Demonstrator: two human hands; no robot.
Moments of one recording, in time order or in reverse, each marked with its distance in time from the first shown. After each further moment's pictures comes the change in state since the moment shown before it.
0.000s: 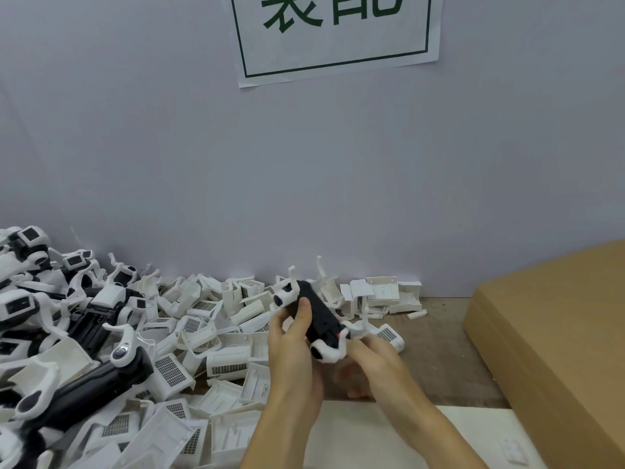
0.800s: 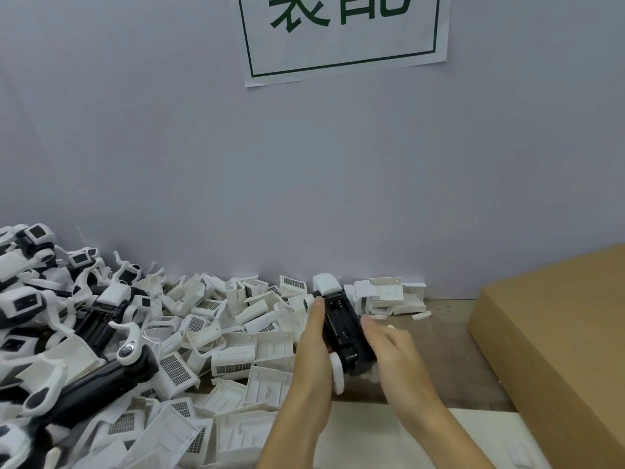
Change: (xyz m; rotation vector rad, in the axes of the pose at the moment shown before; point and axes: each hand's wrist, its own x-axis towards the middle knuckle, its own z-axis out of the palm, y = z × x) left_hand -0.010 -0.002 0.006 0.271 -0.122 -0.138; right_hand 0.004 -0.003 -0.002 -0.036 0.138 -0.182
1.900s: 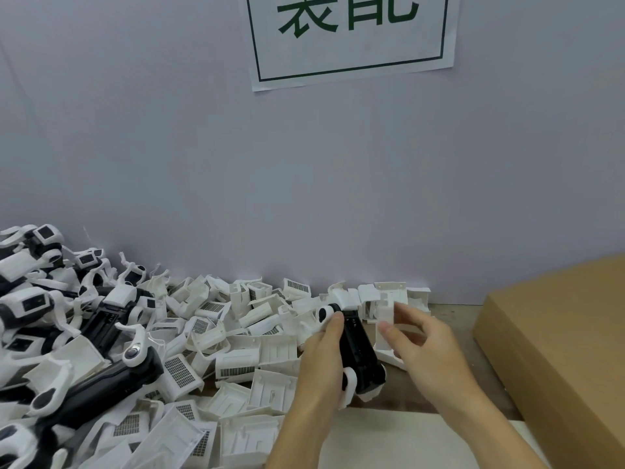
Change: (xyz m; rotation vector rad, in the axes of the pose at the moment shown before) left_hand -0.002 0.000 -0.001 0.168 0.047 -0.024; right_hand 0.019 0.004 -0.036 -0.132 0.108 -0.094
